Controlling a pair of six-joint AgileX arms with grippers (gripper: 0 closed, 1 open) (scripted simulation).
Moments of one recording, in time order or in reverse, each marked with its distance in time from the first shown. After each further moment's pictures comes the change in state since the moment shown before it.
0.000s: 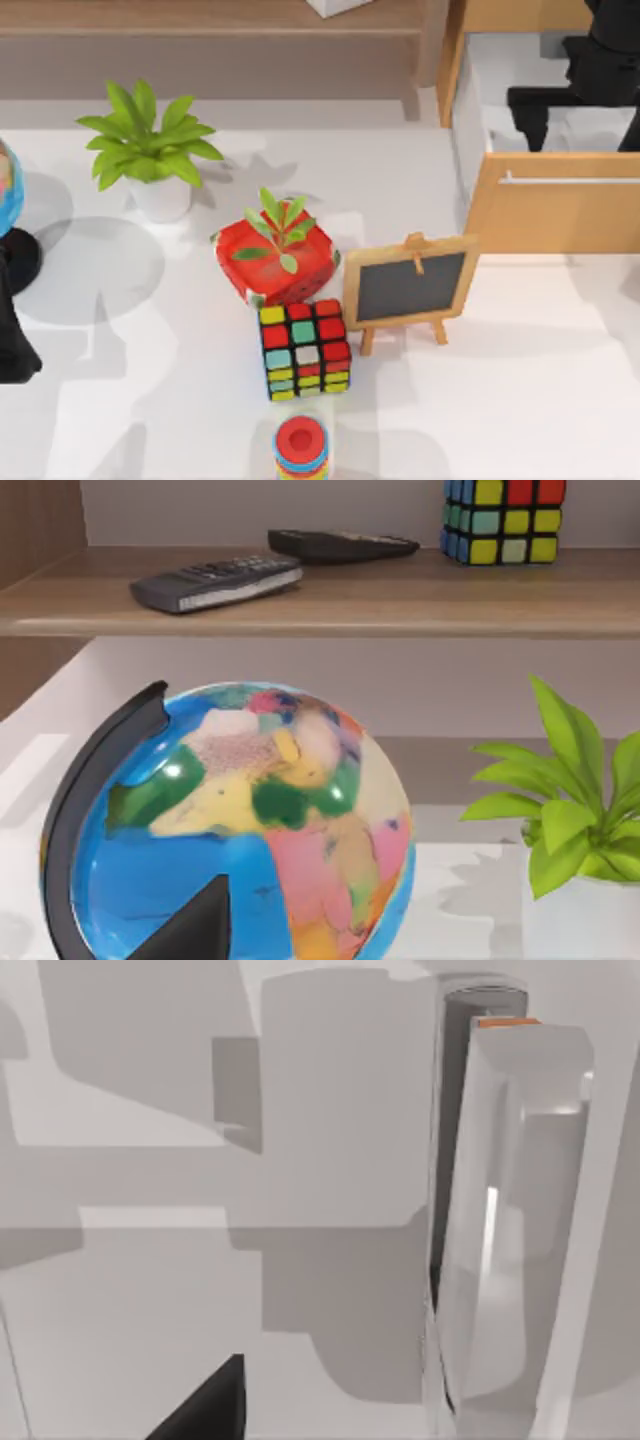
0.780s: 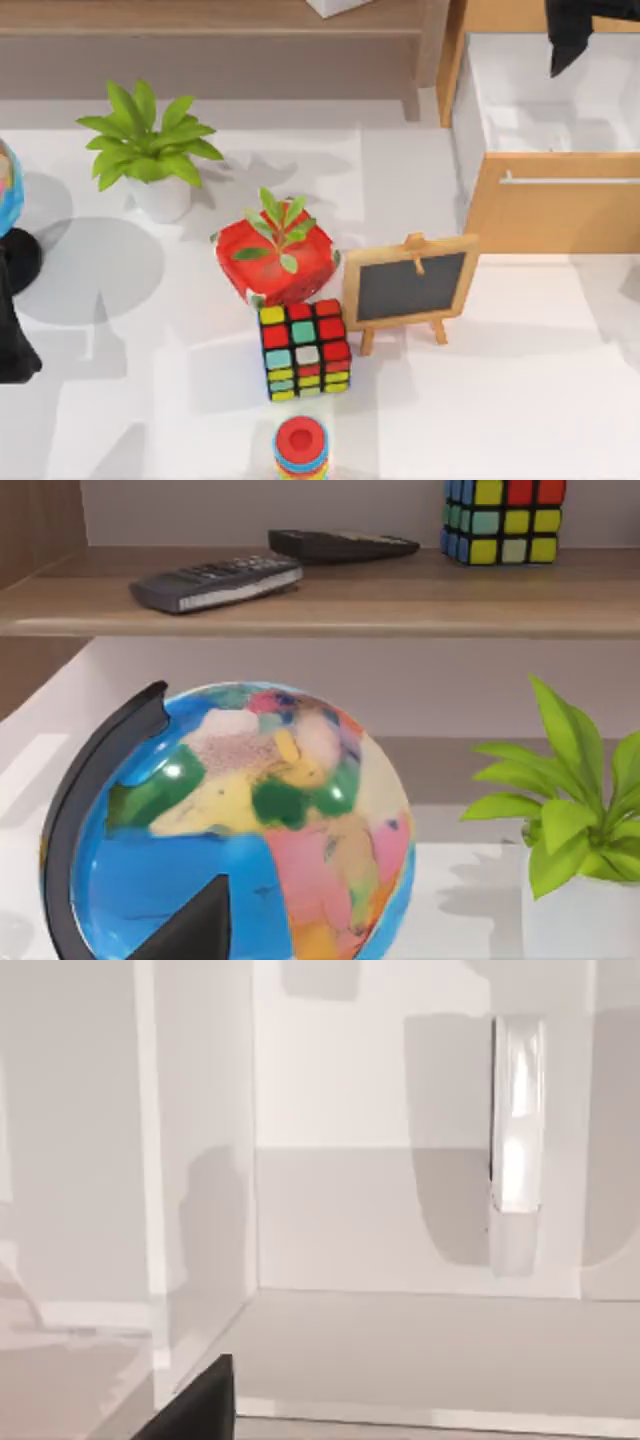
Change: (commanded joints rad) left arm 0.000 0.000 0.000 0.000 0.000 0.000; right arm 0.010 -0.509 -0.289 0.142 -0.101 0.042
